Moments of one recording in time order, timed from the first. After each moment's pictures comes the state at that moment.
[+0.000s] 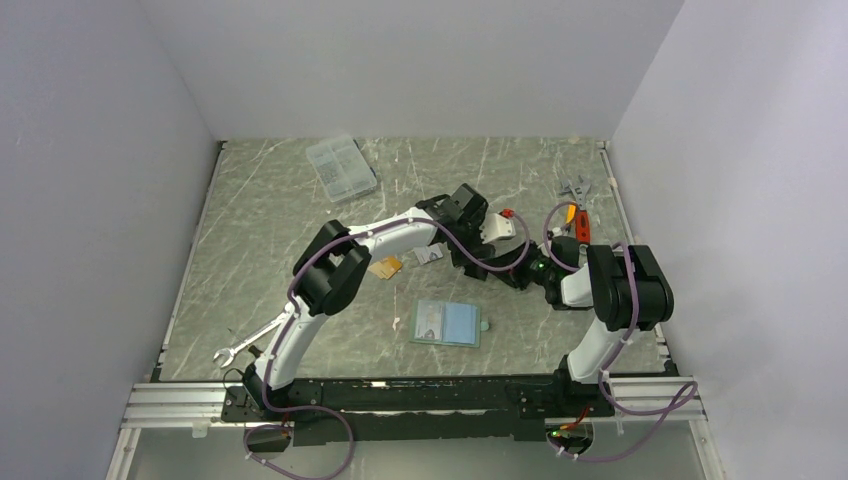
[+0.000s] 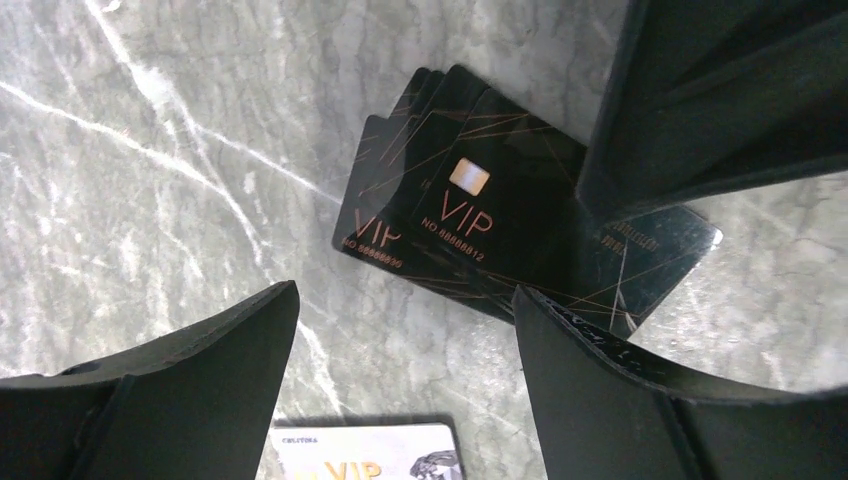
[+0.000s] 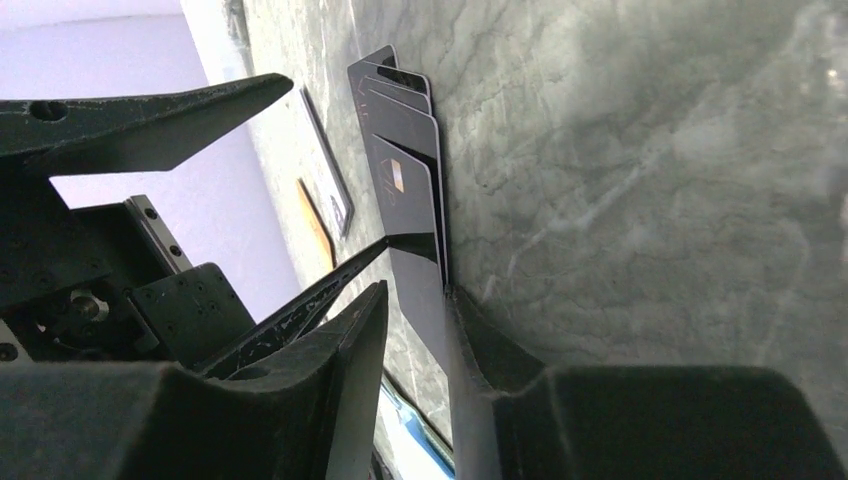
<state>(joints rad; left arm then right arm) -0.86 2.29 1.83 -0.44 0.14 0.59 0.00 1.74 0.39 0.72 -0.66 1.04</state>
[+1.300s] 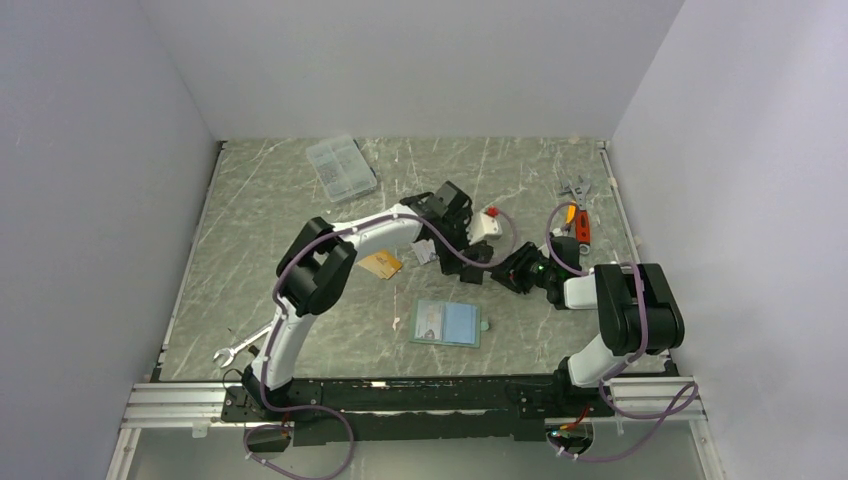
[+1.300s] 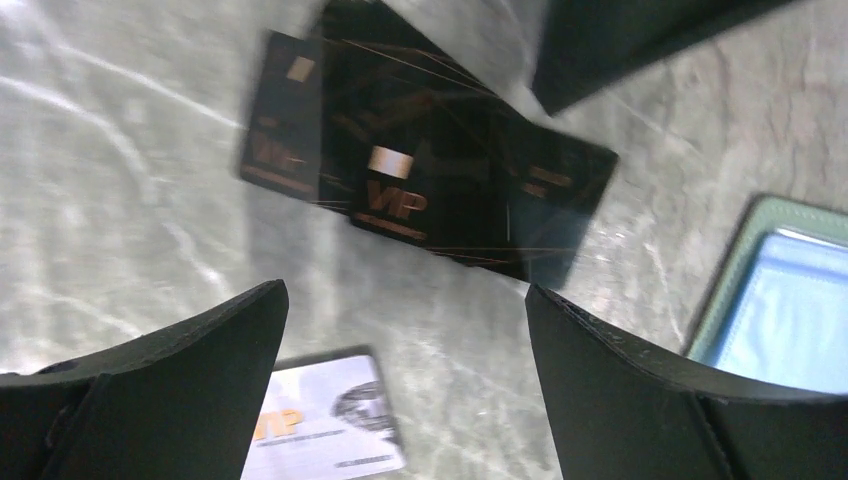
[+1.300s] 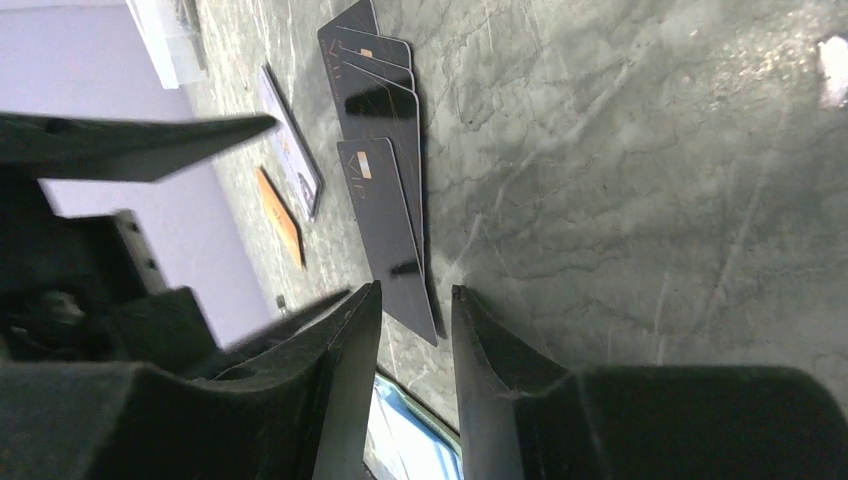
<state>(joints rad) -0.79 2.19 1.74 -0.49 0.32 0.54 0.02 1.59 0.38 0.50 -0.59 0.96</state>
